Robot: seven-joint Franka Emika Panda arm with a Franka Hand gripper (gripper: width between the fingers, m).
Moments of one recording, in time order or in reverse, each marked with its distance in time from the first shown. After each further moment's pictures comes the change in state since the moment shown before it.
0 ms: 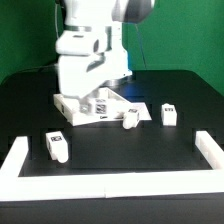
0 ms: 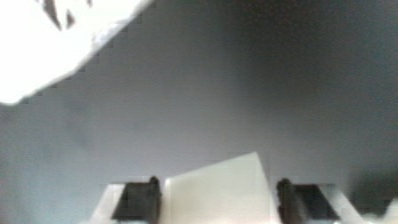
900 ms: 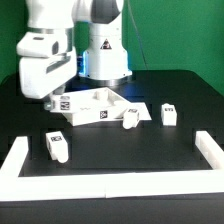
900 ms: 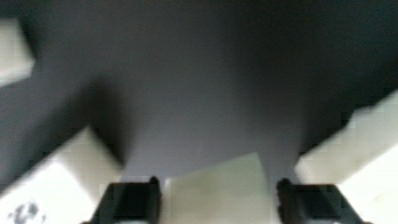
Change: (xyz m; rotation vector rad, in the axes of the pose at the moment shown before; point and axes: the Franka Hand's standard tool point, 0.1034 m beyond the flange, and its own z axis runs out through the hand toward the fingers) arm -0.091 -0.034 0.018 0.079 -0.025 0.014
